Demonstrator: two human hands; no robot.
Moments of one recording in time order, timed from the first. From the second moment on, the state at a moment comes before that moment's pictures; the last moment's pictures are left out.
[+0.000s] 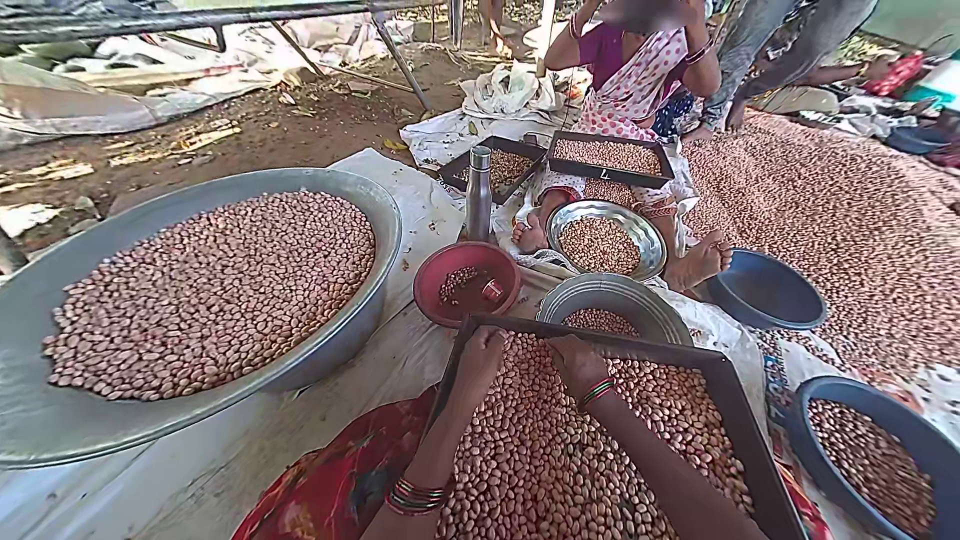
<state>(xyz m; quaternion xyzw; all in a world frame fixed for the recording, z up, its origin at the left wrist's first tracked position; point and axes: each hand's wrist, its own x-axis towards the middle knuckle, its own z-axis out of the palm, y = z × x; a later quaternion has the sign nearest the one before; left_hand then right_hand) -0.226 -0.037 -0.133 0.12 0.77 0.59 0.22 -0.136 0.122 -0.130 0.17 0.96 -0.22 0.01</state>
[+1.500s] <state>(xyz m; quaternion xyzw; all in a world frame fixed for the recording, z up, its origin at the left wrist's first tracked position) -0.212 -0.027 -0.142 -0.10 0.48 0.79 0.37 0.007 0.122 -0.071 0.10 0.90 -0.16 0.39</state>
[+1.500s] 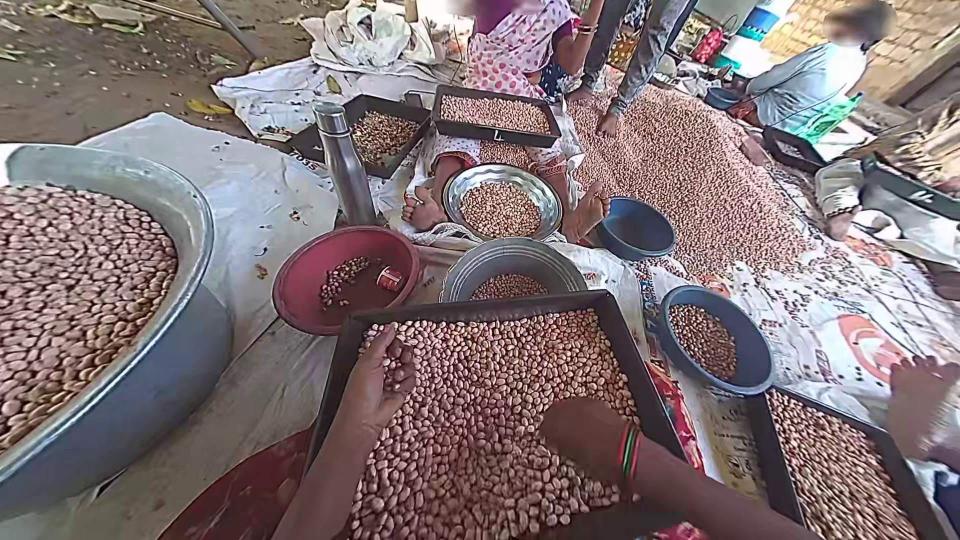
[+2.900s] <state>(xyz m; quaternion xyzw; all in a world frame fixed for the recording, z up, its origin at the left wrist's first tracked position) -0.114 -0.015 -0.120 0.50 0.73 -0.06 0.45 0.022 0.154 -0.080 0.17 0.93 -0.27 0.18</state>
